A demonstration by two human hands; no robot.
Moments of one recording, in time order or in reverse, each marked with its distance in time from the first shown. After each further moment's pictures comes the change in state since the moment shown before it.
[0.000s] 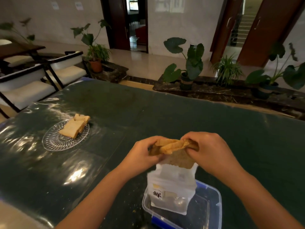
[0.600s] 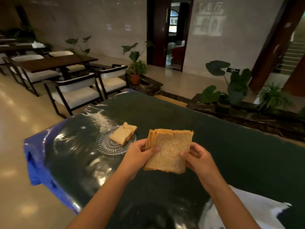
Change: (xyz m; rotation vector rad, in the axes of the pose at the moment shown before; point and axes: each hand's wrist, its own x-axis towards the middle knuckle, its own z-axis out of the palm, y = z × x) left_hand -0.079 -0.064 -0.177 -0.439 0.428 -0.263; right_hand 0.089 -0.134 0.147 1.147 -0.110 0.255
